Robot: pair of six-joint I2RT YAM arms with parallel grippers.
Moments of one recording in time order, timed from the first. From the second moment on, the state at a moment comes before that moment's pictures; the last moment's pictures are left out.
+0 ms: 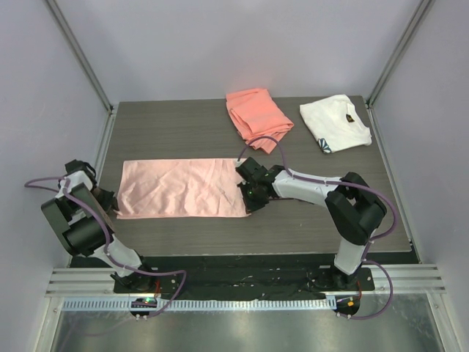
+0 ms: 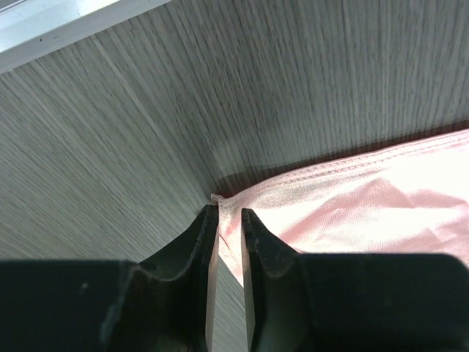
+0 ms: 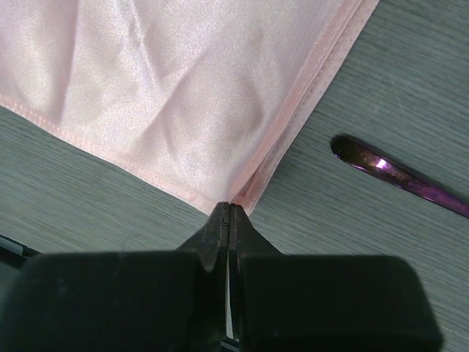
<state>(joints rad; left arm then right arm) 0.60 1.63 0.98 -0.72 -0.05 -0.65 0.80 1.77 1.13 -0.52 -0.05 0.45</state>
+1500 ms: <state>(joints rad) 0.52 1.60 0.93 -0.75 -0.09 -0.66 0.72 1.71 1.06 -0.50 -0.07 0.46</state>
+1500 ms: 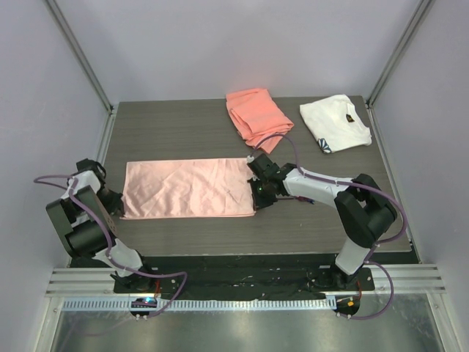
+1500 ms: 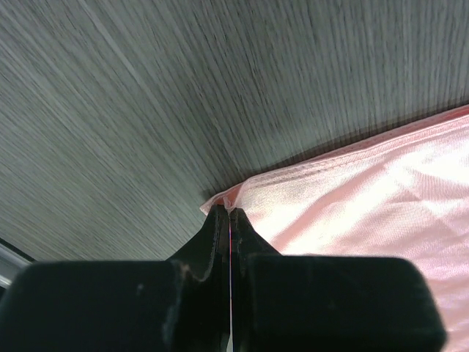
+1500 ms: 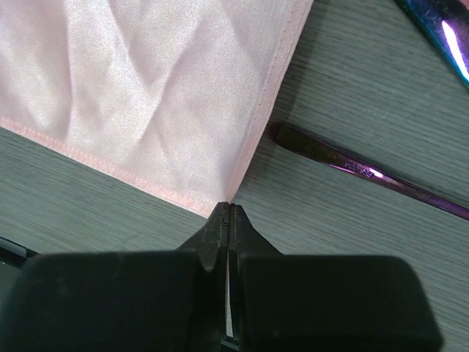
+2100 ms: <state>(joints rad) 0.51 1.52 0.96 -0.79 -0.14 -0.65 0.72 1.71 1.04 -0.50 -0.06 0.42</state>
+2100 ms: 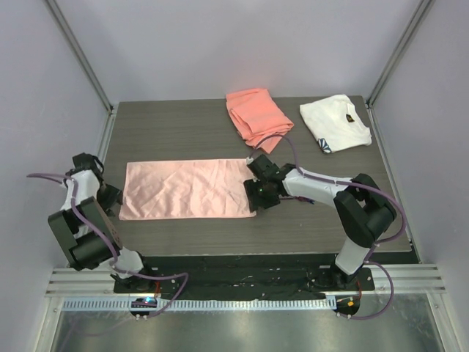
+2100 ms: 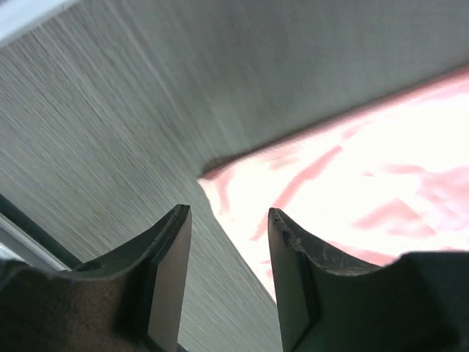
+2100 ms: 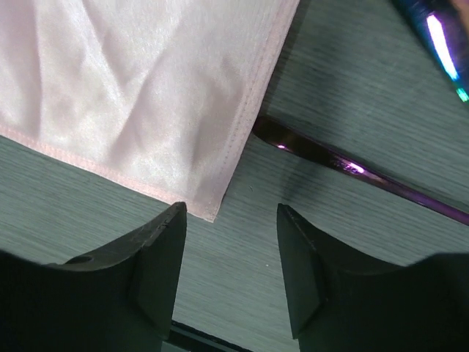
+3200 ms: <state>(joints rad) 0.47 1.76 1.09 -0.77 0.00 -0.59 0.67 1.96 1.43 -0.29 -0.08 0.42</state>
